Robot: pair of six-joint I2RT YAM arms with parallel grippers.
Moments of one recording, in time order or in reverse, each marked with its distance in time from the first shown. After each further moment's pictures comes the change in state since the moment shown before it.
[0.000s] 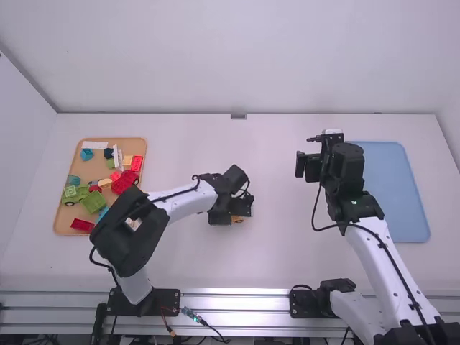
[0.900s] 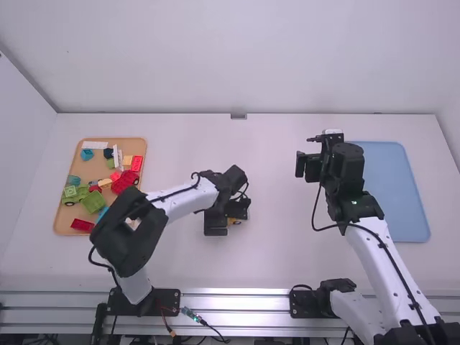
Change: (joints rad) left arm 0.001 -0.003 0.085 -0.238 -0.013 -0.017; right arm 0.000 0.000 0.000 0.004 0.000 0.001
